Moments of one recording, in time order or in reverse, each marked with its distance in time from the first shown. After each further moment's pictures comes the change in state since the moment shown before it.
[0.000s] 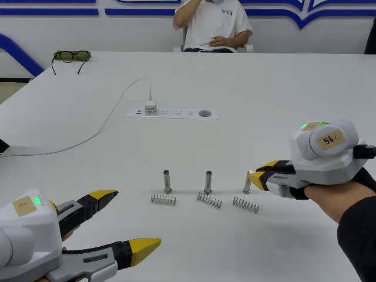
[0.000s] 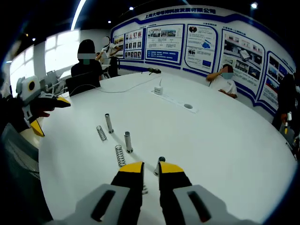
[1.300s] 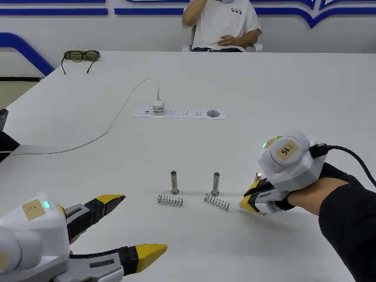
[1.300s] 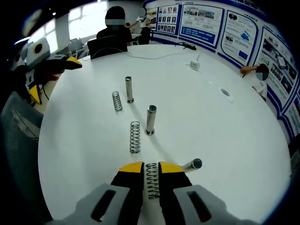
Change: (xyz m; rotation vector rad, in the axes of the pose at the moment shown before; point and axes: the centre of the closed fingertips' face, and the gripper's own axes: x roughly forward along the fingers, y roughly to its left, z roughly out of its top) left arm -0.001 0.001 -0.008 -0.010 0.022 0.003; right arm 0.050 0.032 -0.038 -0.207 0.254 0.222
